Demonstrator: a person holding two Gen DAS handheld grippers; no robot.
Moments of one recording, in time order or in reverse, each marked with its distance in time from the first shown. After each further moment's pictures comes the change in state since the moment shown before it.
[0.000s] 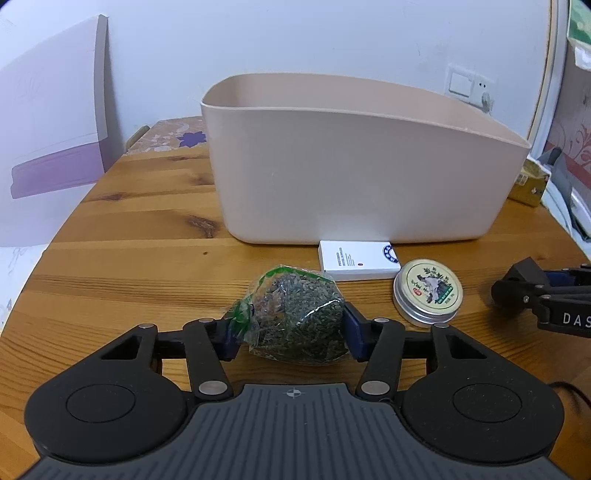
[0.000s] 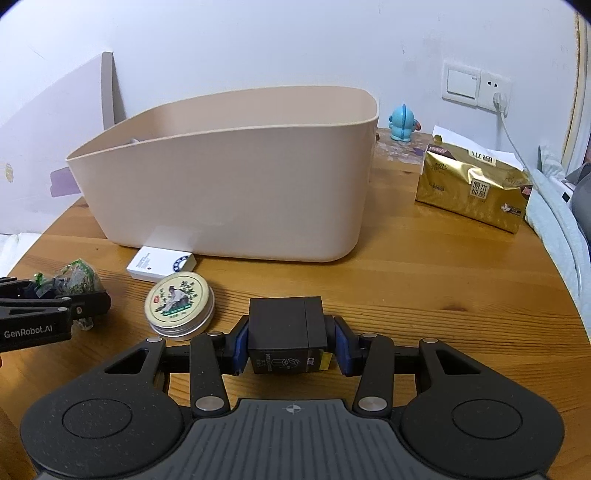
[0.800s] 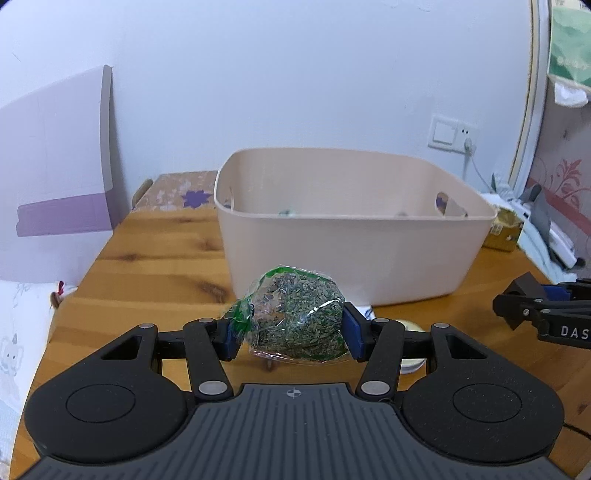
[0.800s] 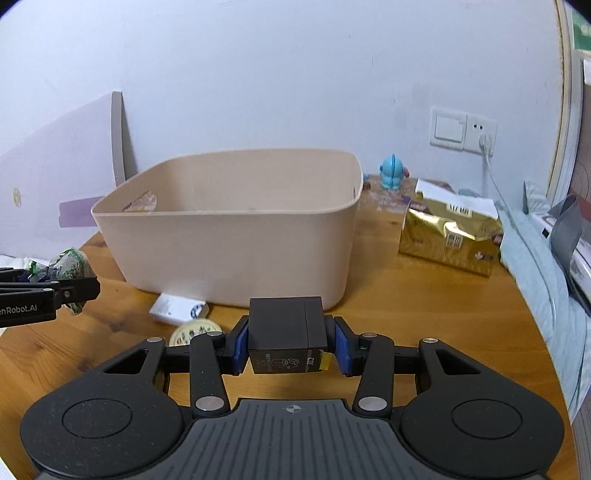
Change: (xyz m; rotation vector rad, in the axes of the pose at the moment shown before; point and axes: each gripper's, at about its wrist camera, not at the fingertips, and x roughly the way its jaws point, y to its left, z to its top) left arm -0.051 0.004 0.031 0.011 -0.133 -0.032; right arm -0.050 0.000 0.019 -0.004 -0.122 -0.001
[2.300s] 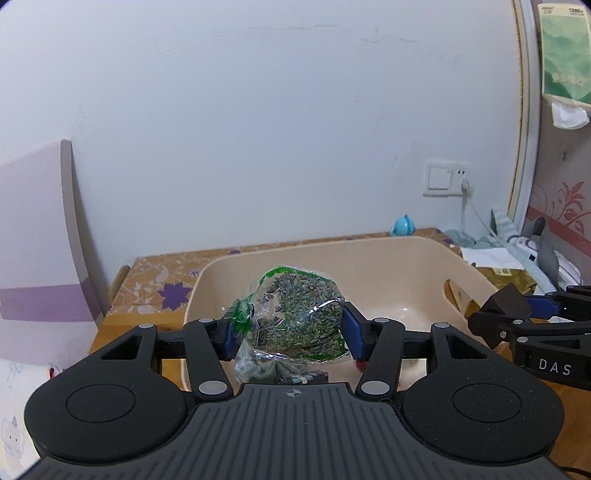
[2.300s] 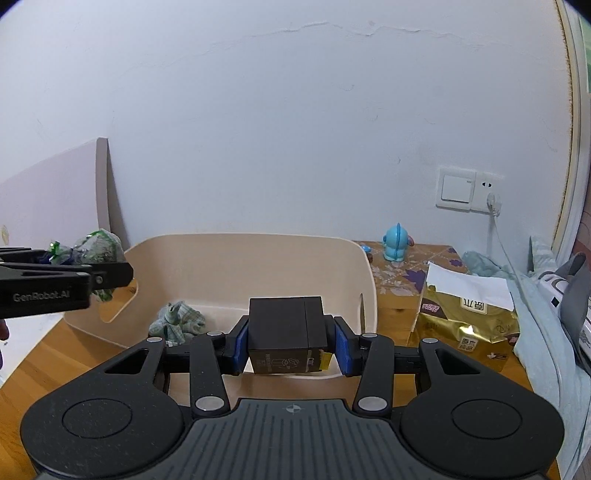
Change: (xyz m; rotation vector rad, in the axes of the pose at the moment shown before) left arm 0.056 -0.012 0.102 0.097 -0.109 -0.014; right arm 0.042 0.007 0.078 -0.007 -0.122 -0.032
